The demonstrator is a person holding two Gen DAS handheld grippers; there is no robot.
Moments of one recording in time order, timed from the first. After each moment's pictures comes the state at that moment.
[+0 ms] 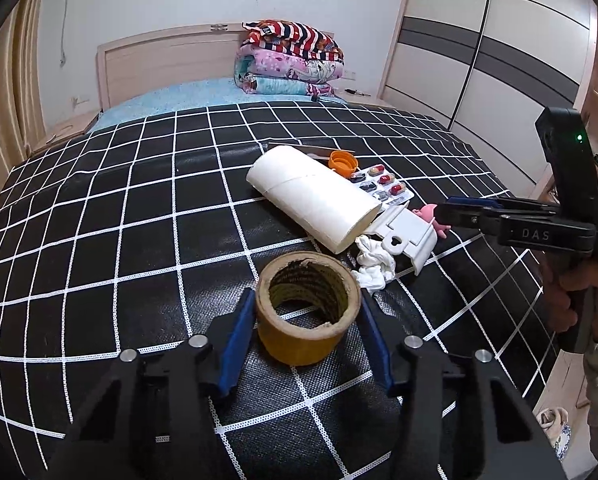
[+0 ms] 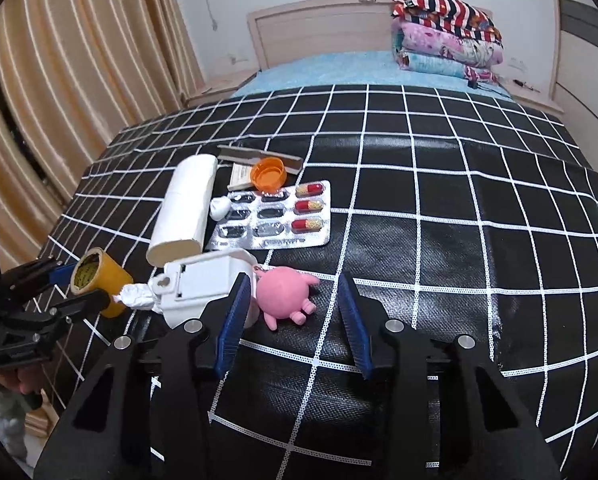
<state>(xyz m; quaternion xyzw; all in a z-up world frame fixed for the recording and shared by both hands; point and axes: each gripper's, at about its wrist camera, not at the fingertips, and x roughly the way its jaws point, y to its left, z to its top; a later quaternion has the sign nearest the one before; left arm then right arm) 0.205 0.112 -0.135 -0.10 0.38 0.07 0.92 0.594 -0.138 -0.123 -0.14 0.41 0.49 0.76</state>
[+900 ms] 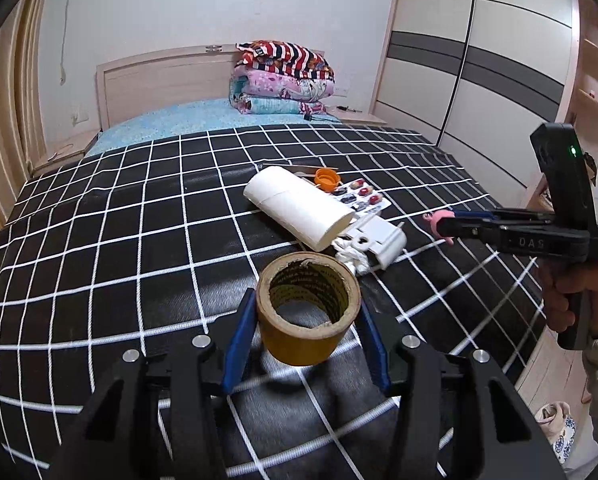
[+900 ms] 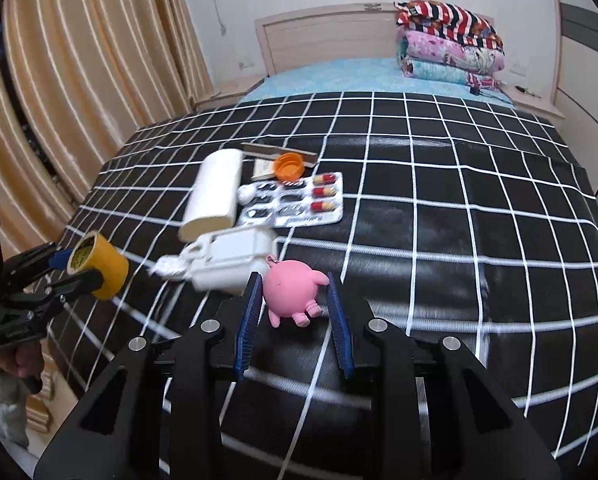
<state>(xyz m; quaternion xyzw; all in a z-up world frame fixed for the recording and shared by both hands) 0.164 0.095 -0.111 -0.09 0.34 0.06 0.93 0.564 -0.171 -0.106 -0.13 0.40 0.50 0.76</state>
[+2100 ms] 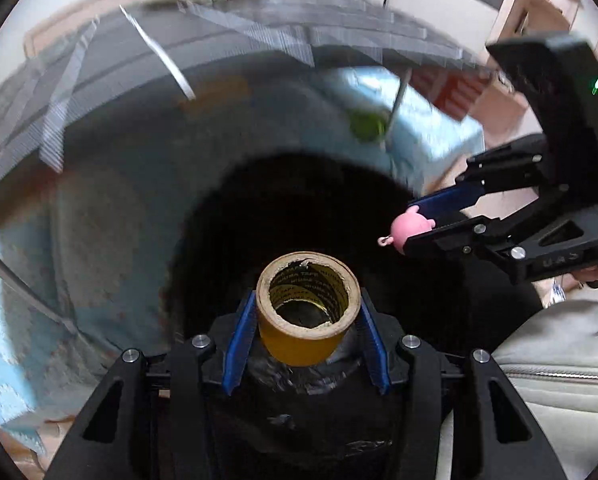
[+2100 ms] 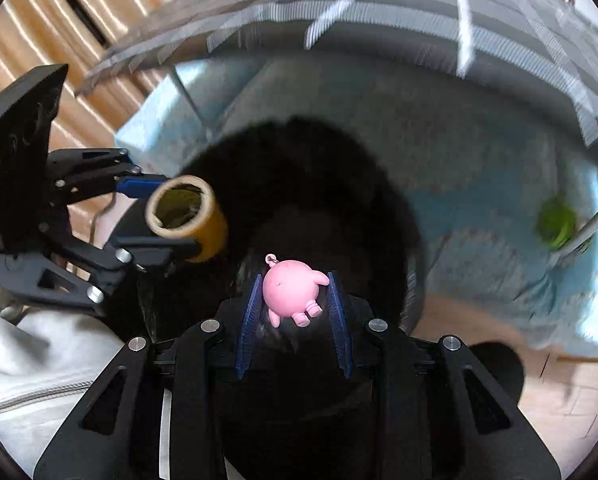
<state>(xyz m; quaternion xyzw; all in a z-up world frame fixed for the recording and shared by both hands) 0.053 -0.022 -0.255 -0.05 0.51 -0.06 0.86 0.376 -0.235 -0.230 -0.25 0.52 0.54 0.62</state>
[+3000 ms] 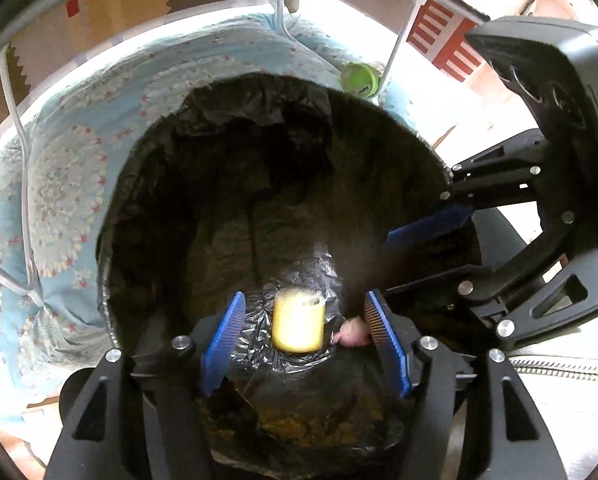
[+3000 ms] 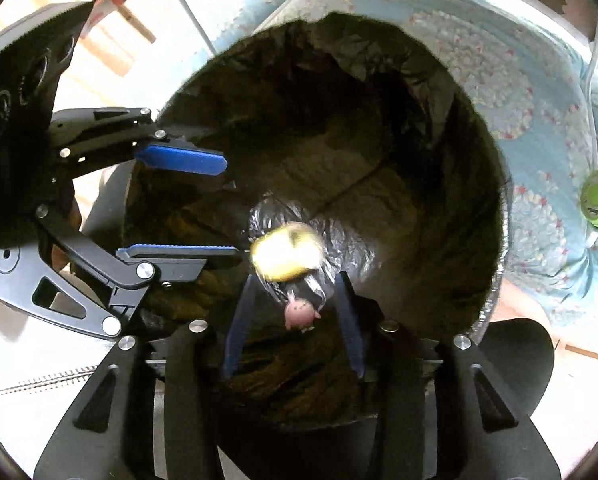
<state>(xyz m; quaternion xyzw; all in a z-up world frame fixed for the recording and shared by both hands) 0.062 -0.030 -0.282 -0.07 0.55 -0.08 0.83 0.356 -0.224 -0.275 -0.29 0.56 0.54 0.56</state>
